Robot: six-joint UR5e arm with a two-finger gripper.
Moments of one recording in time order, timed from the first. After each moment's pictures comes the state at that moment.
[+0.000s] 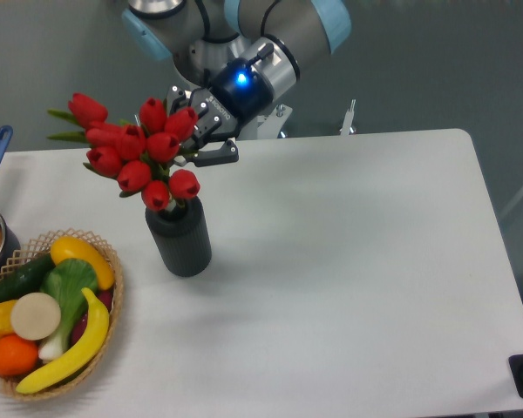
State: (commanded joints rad) arm 2.66 -1.53 -2.13 -0.80 0.19 1.11
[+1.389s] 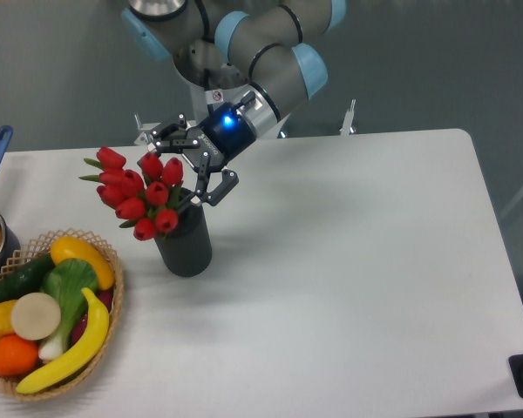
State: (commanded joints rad) arm 2.66 -1.55 -2.27 -0.80 0.26 1.38
